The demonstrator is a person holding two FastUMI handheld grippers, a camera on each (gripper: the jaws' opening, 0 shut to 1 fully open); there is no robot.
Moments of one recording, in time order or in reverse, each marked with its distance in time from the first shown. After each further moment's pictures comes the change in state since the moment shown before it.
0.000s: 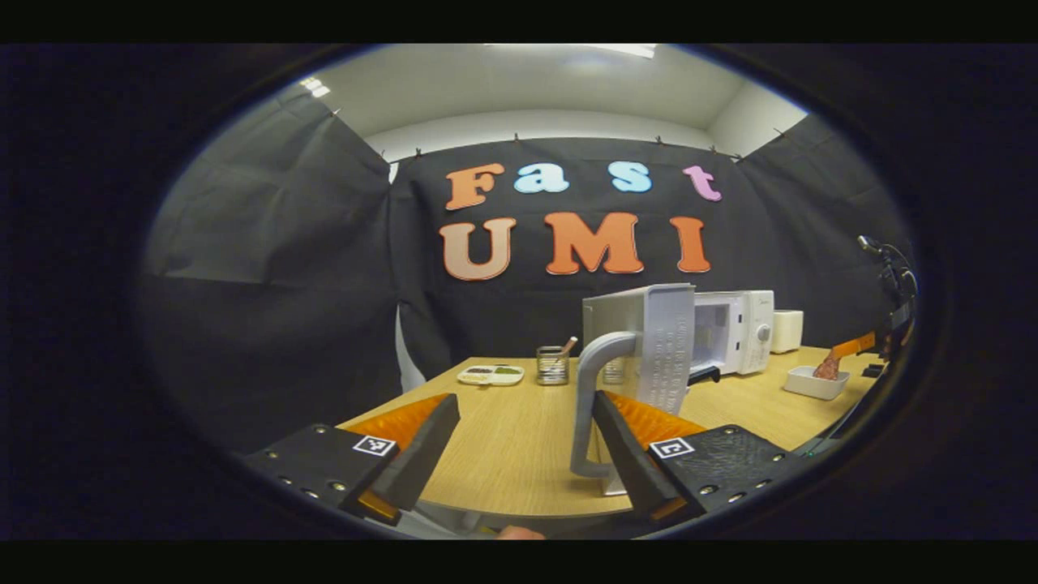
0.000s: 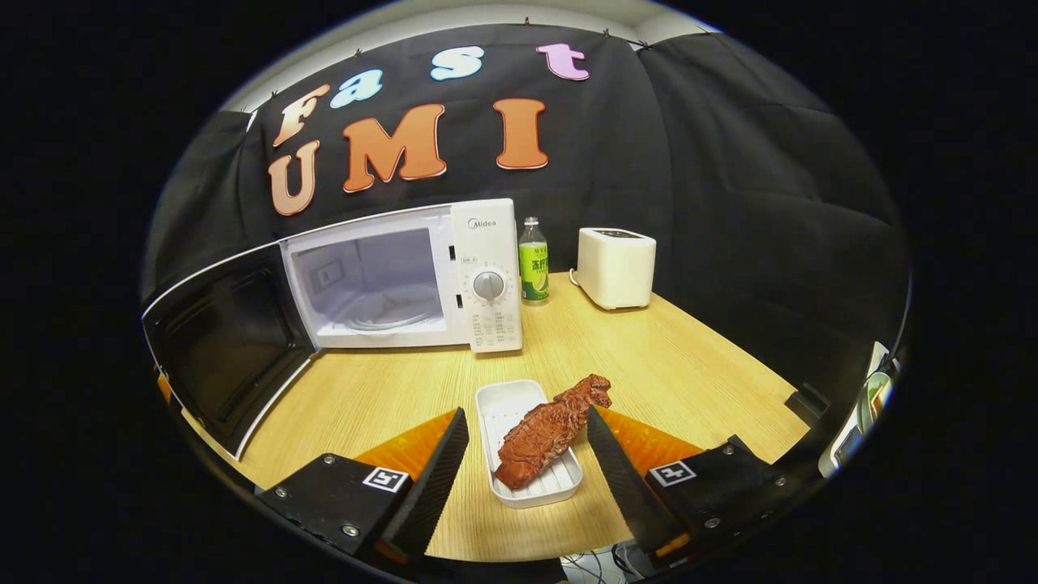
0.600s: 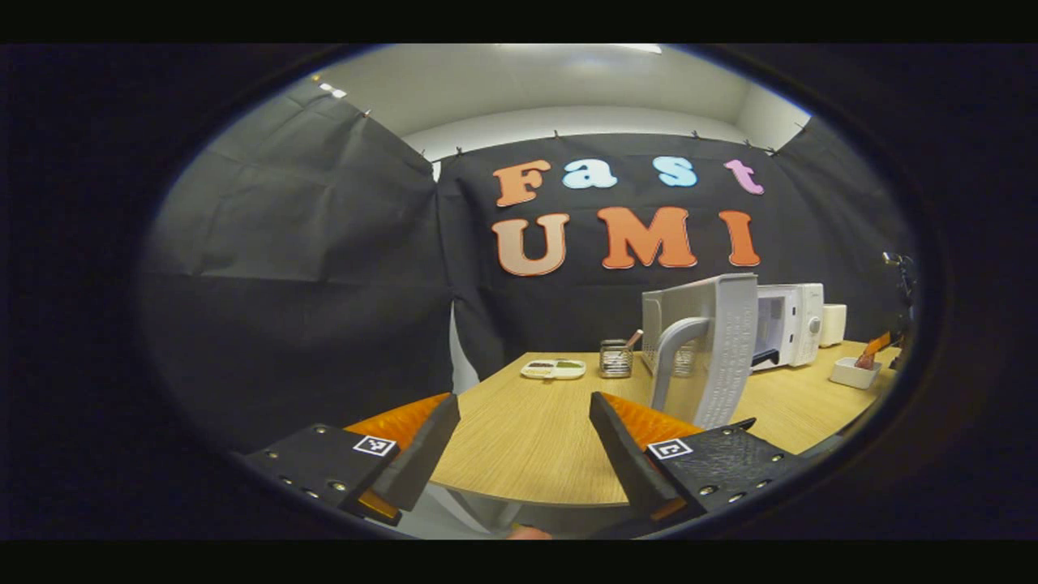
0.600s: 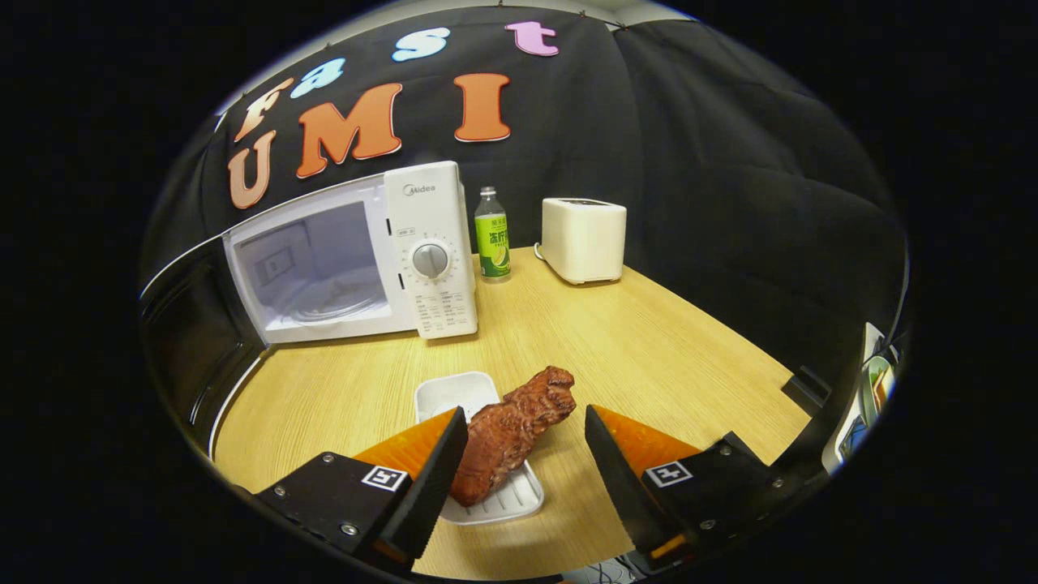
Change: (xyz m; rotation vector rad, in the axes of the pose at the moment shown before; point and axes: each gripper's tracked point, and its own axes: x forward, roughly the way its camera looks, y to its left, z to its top) left arm -0.012 0.063 -0.004 0.002 0.021 0.127; right arm 0.056 -0.039 -0.007 0.079 0.082 -0.098
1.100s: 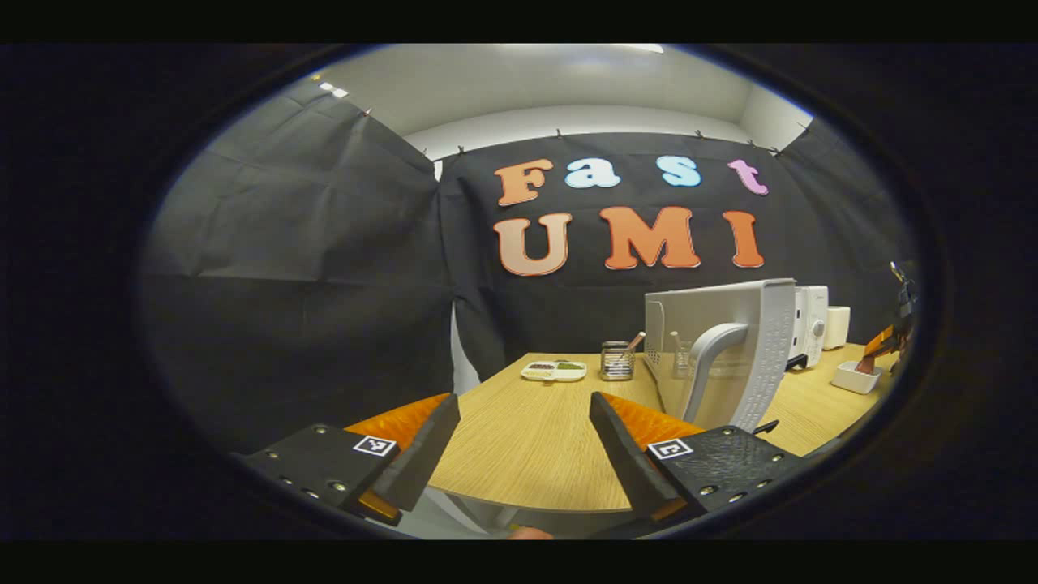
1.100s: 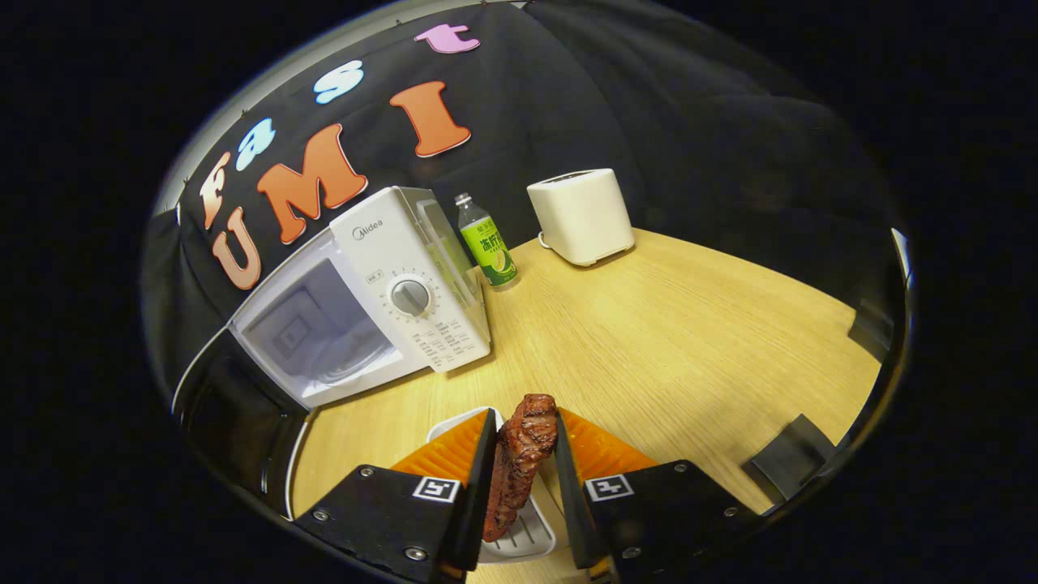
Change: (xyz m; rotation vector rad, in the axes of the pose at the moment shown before) left arm 0.011 -0.001 0.002 -0.023 0.016 0.005; right arm 0.017 0.017 0.010 0.331 0.033 0.215
